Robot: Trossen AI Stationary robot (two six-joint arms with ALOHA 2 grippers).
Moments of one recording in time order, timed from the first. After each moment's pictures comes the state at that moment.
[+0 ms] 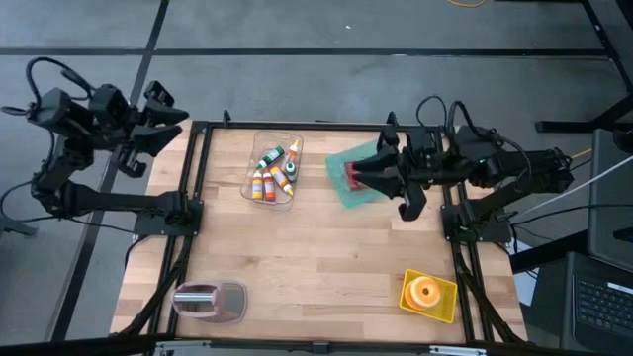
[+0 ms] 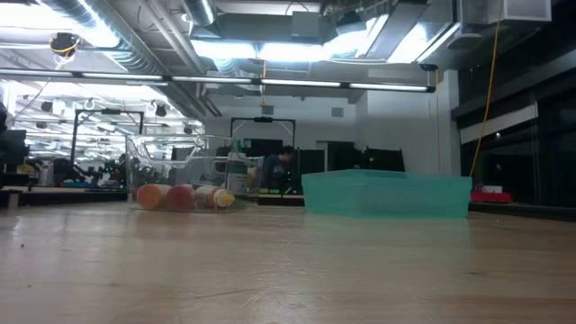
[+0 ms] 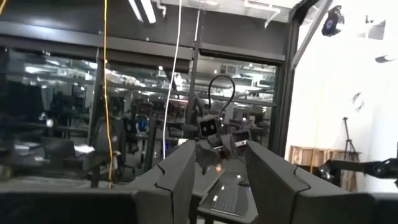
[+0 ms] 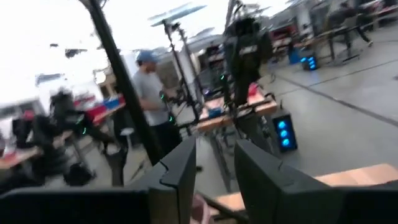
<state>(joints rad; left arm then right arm) 0.27 0.72 1.41 -0.32 0.26 -0.24 0.23 1.28 1.54 -0.11 0.09 0.34</state>
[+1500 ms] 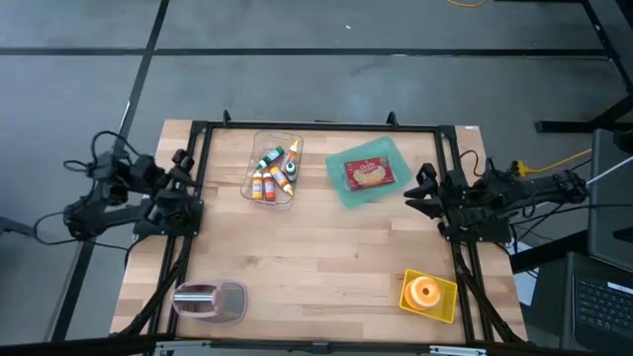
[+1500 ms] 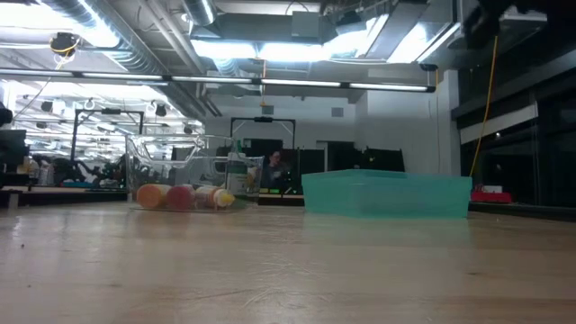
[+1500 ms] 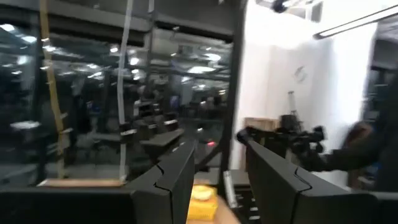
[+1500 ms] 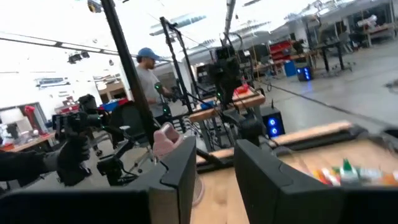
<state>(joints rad) 0.27 0.01 0.54 -0.18 0.47 -0.27 0.22 0.40 0.37 0.24 0.09 0.29</state>
